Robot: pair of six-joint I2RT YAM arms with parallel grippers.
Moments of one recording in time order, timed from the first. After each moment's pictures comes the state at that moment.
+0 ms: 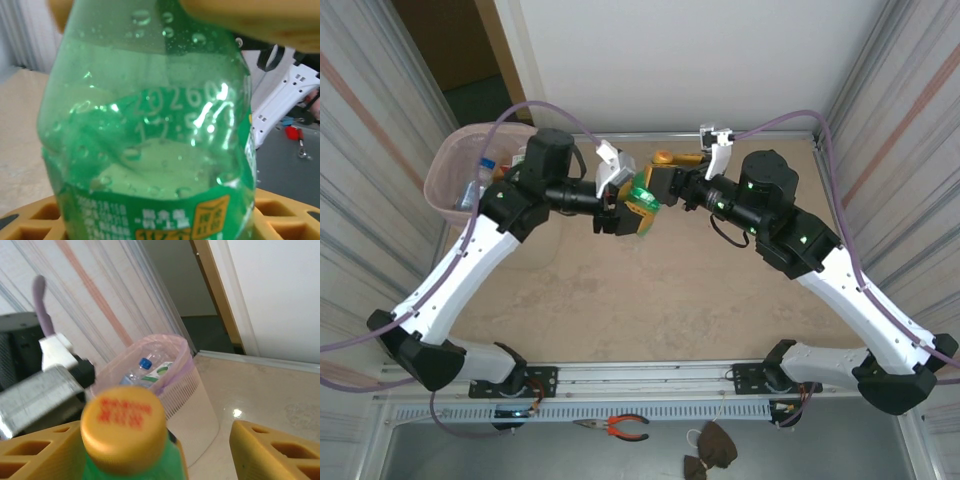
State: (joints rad) left arm -0.58 1.36 1.58 -0.70 0.83 0.21; right arm 0.78 1.14 1.43 -0.36 -0.07 0.48
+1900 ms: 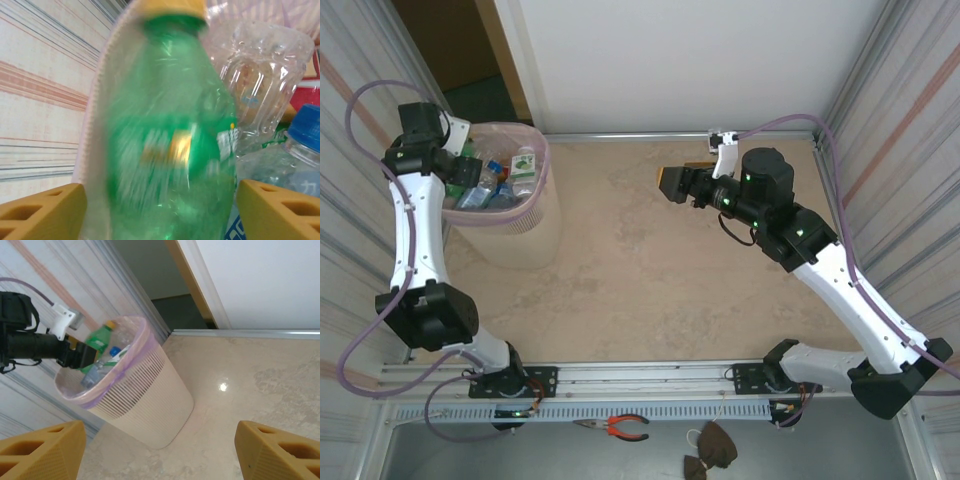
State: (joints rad) left arm 0.21 1.55 1.76 -1.01 -0.15 0.45; right arm 0.64 1.14 1.35 -0.40 -0.15 0.52
